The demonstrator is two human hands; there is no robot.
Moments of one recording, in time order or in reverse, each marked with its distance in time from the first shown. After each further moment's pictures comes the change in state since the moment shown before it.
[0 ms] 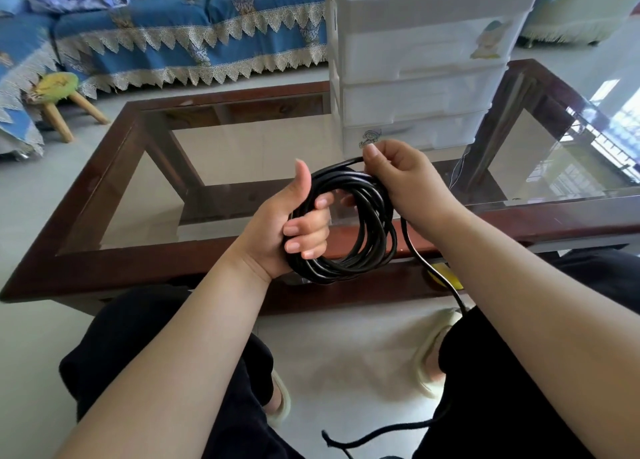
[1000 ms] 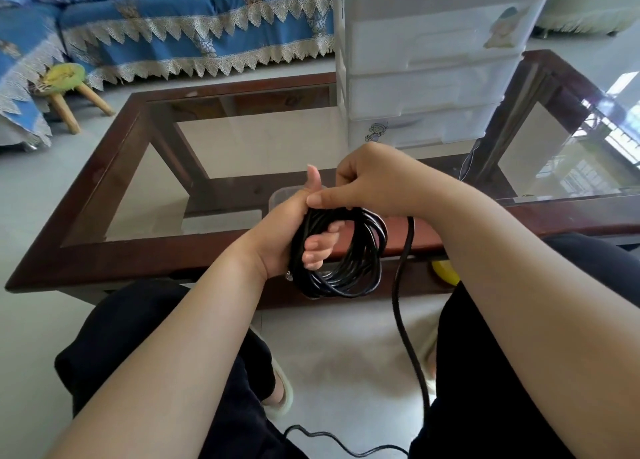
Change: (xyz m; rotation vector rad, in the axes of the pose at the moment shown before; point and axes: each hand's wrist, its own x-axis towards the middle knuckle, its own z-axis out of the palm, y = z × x) left_hand 0.008 -0.008 -0.010 0.281 0.154 -0.269; right_hand 0.011 -0.033 0.016 -0.777 -0.348 -0.027
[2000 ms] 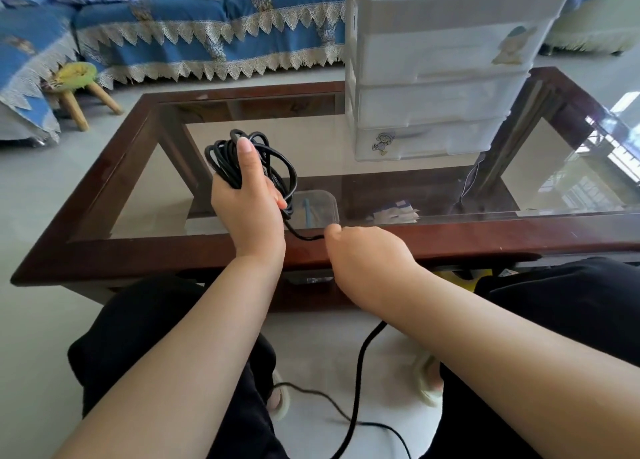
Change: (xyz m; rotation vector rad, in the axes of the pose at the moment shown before) left_hand 0.000 0.009 0.003 -0.079 1.252 0.925; right_hand -0.036 -0.024 0.064 -0.617 -0.117 0.071
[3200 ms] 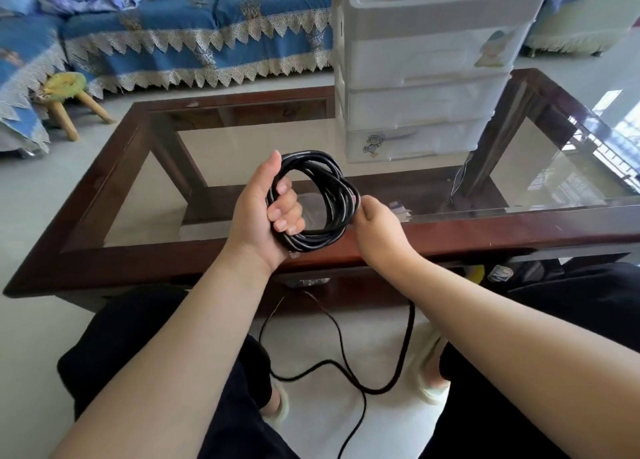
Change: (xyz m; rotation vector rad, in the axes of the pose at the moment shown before) left_hand 0.003 0.007 -0.008 -0.353 -0.631 -0.701; right_hand 0.043 0.043 0.049 0.996 0.397 0.333
